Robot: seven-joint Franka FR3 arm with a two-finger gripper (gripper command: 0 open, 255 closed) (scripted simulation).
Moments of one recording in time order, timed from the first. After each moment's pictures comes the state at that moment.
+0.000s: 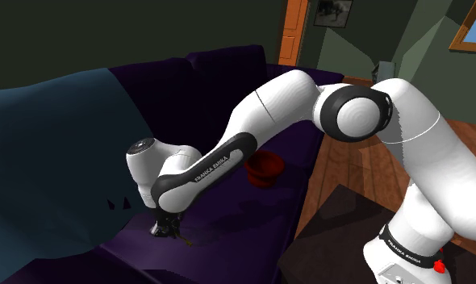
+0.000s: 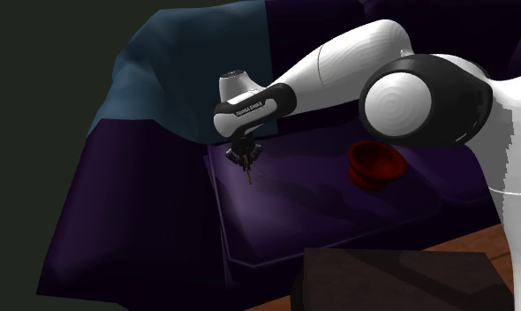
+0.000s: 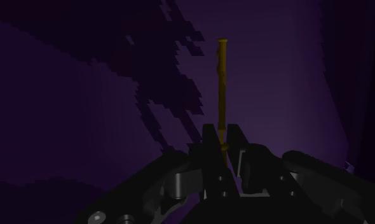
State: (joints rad) arm 0.43 0.89 0.33 -1.41 -0.29 2.11 0.58
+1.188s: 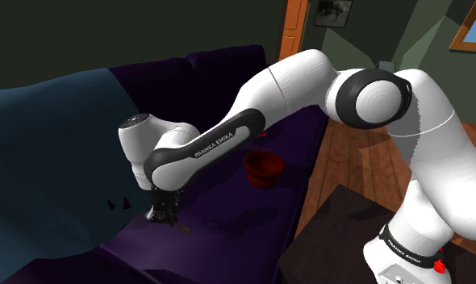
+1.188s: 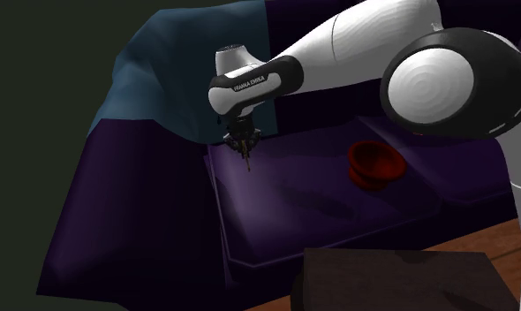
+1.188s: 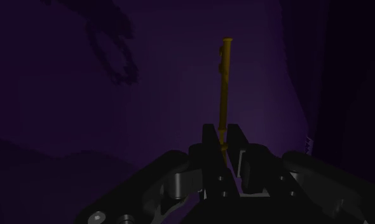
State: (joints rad) arm 0.41 0.78 0.35 -1.41 -0.26 2.01 0.57
